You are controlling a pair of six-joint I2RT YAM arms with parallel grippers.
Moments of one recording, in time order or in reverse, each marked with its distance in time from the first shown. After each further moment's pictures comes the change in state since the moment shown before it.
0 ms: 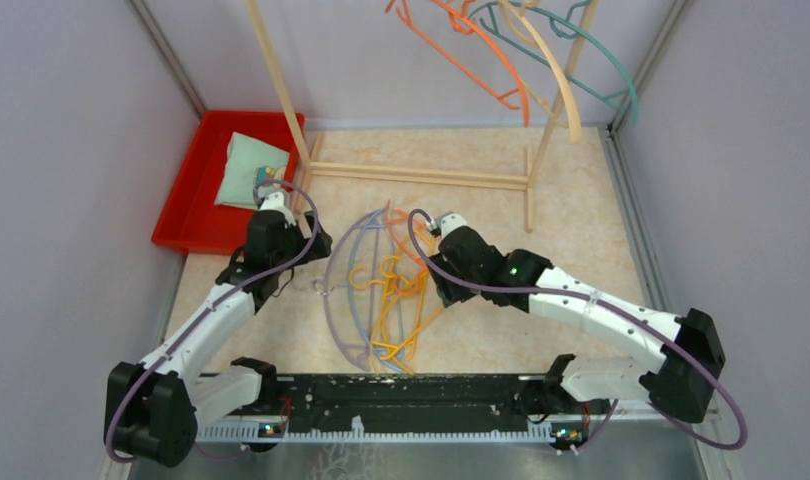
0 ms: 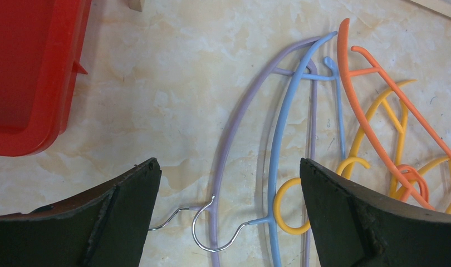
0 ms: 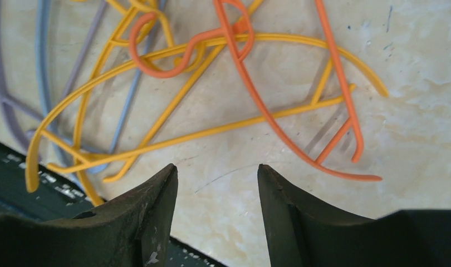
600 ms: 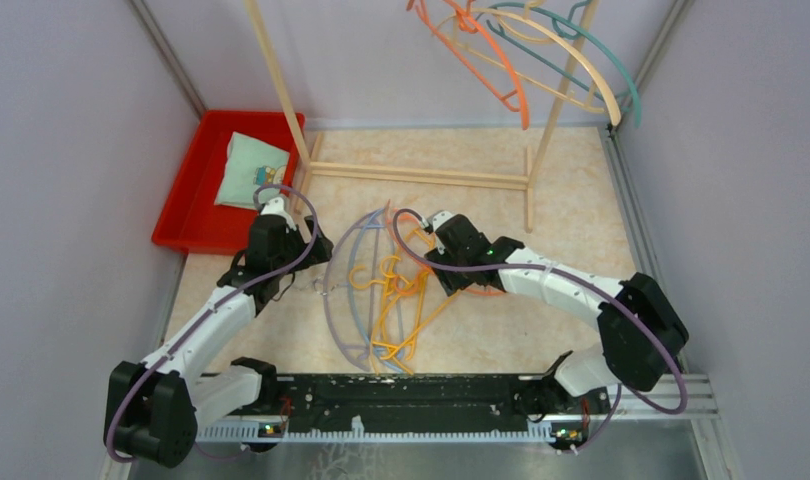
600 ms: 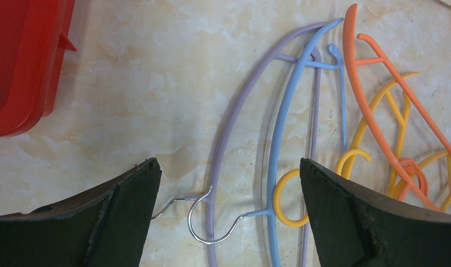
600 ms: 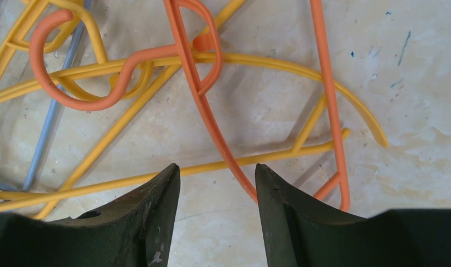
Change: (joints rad) left arm 0.000 -0.002 -0.033 0.000 0.009 -0.038; right arm -0.169 0.250 -0.053 0.206 -0.104 -0.232
